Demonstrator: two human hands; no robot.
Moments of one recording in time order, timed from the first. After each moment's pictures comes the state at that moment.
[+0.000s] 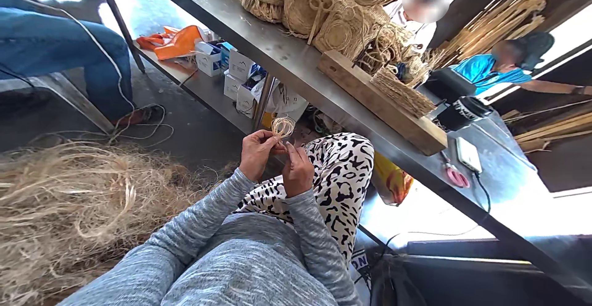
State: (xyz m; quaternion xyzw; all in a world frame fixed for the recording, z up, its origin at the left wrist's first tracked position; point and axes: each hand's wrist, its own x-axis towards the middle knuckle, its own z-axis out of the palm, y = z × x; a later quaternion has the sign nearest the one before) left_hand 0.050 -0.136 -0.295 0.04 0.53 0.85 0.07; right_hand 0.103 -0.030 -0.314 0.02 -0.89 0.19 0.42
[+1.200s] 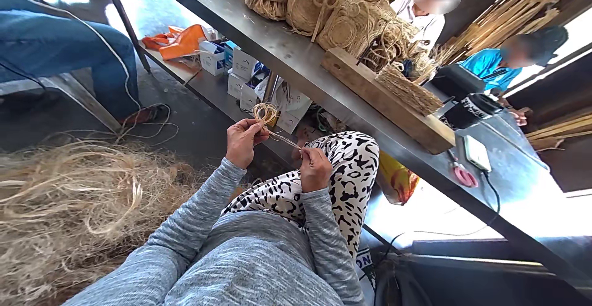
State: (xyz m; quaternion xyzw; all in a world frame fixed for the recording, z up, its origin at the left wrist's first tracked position) left_hand 0.023 -0.164 -0.297 -0.01 0.50 0.86 0.03; right_hand 0.108 -0.002 -0.309 -0.01 -0.88 0.21 0.42
